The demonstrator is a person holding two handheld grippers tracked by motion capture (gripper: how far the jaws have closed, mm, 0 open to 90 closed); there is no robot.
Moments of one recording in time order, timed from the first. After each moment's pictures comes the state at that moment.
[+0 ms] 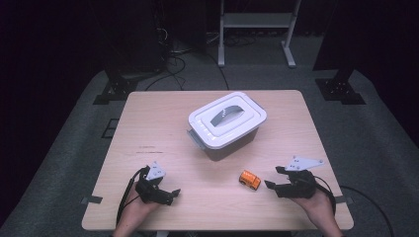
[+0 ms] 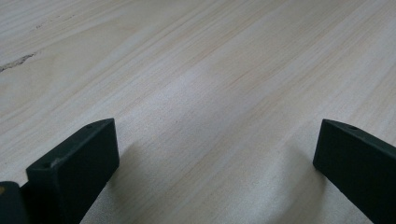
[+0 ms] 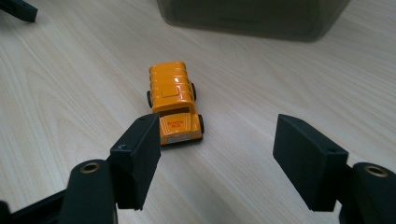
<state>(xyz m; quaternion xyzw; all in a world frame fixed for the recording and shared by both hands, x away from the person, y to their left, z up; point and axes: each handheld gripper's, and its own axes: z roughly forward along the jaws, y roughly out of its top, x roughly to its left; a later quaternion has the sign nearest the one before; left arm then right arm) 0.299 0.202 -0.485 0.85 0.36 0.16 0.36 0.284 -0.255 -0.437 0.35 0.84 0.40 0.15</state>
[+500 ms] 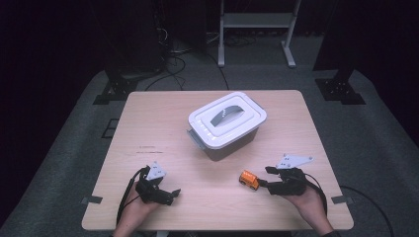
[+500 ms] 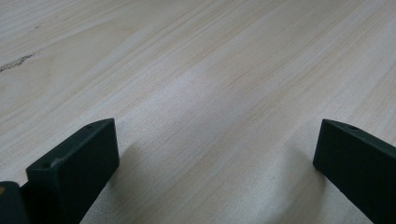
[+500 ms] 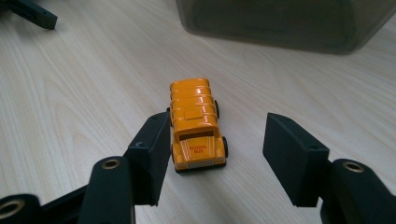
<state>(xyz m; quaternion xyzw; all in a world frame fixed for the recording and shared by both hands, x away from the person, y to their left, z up) 0.299 0.201 -0.485 0.85 0.36 0.16 0.36 0.294 -0.235 -0.440 0.33 0.84 0.40 0.12</state>
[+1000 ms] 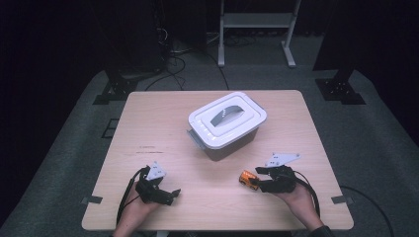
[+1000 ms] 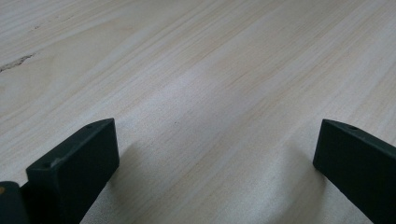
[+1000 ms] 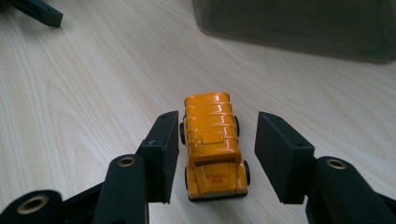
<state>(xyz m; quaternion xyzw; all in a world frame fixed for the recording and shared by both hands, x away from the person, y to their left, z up) 0.299 0.201 -0.485 0.85 0.36 0.16 0.36 0.305 -0.212 -0.446 0.32 0.85 0.40 0.11</state>
